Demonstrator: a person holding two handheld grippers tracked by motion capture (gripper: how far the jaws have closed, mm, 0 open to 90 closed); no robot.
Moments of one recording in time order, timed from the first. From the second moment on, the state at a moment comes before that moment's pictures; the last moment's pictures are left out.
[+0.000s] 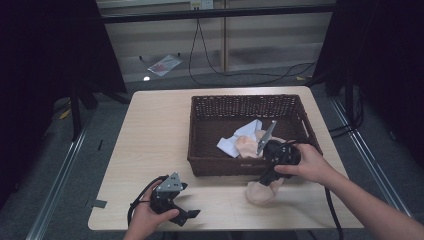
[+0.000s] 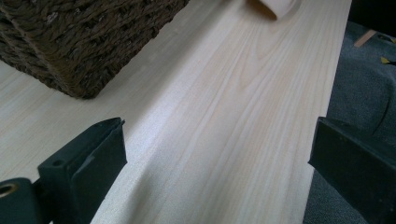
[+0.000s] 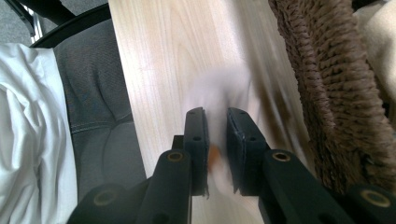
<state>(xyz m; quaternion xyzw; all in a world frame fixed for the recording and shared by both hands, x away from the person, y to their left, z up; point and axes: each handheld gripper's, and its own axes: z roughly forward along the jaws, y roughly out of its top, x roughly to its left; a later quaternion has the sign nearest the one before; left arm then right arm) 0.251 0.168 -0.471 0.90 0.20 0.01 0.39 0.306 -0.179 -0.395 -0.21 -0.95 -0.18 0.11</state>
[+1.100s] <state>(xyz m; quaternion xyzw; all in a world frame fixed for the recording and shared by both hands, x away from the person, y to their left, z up) 0.251 0.167 -0.472 0.89 0.20 0.01 0.40 0.336 -0.199 -0.322 -0.26 -0.94 -0.21 0.06</state>
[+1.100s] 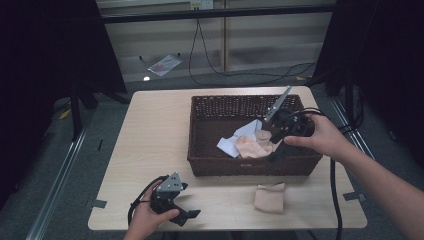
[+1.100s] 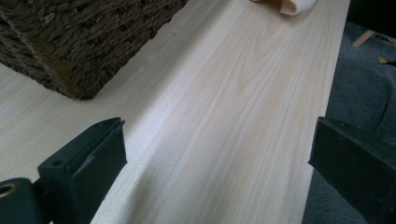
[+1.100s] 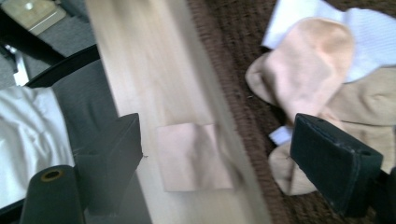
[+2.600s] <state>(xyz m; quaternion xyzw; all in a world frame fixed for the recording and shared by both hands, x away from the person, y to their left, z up) 0.252 0.172 -0.469 0.89 0.20 0.02 0.40 0.409 -0.189 -0.418 -0.34 -0.92 -0.16 0.05</state>
